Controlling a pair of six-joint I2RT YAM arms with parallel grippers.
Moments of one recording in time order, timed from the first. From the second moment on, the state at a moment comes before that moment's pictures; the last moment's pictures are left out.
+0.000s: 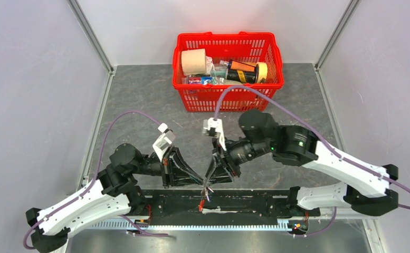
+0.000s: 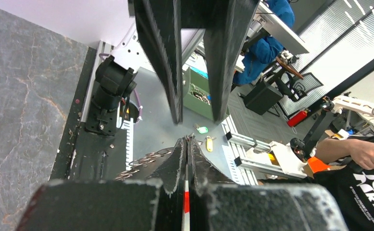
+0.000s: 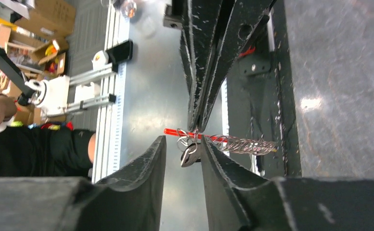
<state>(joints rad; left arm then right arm) -0.98 0.56 0.63 0.08 0.71 -0.68 1.19 1.21 1.48 -0.79 -0.60 0.27</state>
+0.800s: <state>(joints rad) -0.98 0.50 0.64 0.28 0.58 -0.62 1.19 1.09 1.40 -0.55 -0.48 0.37</state>
